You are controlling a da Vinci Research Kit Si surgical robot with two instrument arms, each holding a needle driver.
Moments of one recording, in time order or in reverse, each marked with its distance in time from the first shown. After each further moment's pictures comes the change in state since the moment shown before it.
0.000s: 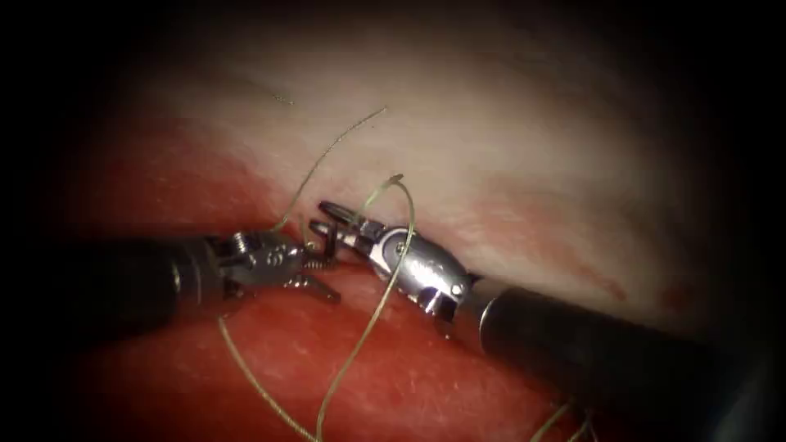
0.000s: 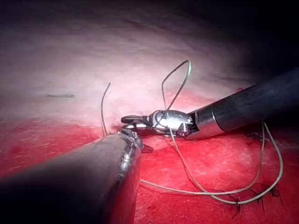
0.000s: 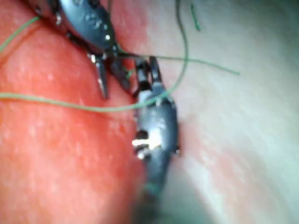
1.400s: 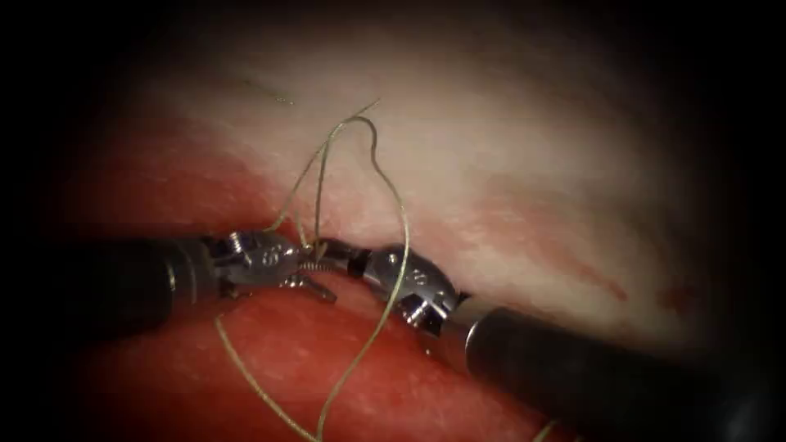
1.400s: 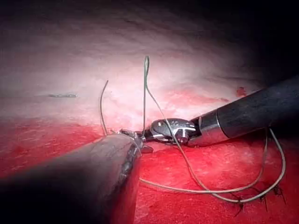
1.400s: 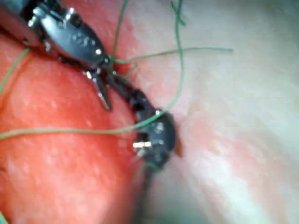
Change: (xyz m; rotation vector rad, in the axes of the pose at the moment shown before) right arm -0.002 -0.001 0.000 0.094 -0.167 0.293; left arm 0.000 0.000 0.000 -0.006 -0.011 0.004
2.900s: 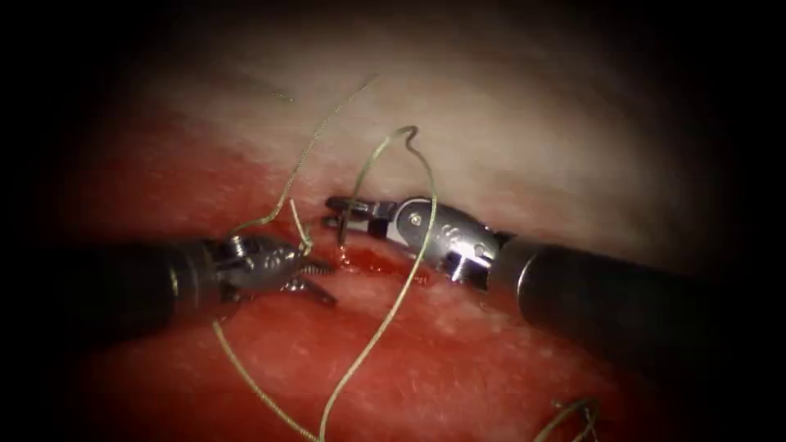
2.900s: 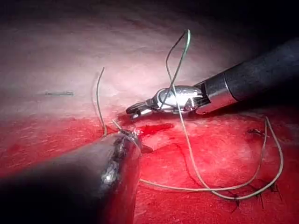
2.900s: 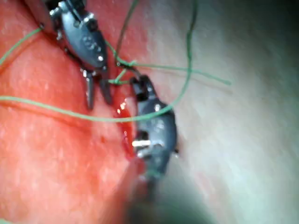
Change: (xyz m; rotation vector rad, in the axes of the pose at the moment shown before) right arm 0.014 0.002 -0.005 -0.202 0.332 -0.485; left arm 0.000 0.001 0.000 -0.006 -0.019 0.006
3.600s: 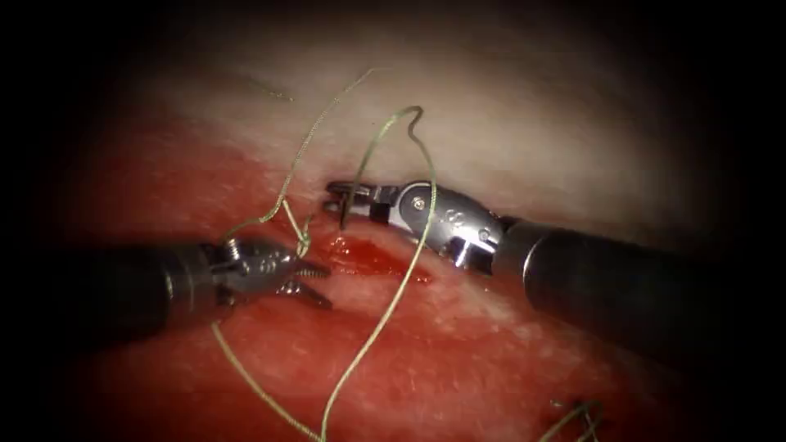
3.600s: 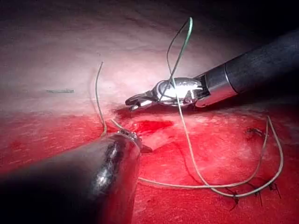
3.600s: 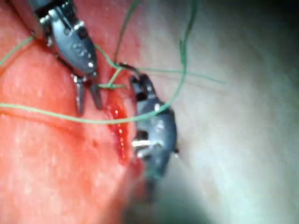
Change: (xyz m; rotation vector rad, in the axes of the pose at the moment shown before) right arm 0.001 0.002 0.000 -0.026 0.011 0.029; left arm 0.000 0.000 0.000 -0.001 -0.004 0.005
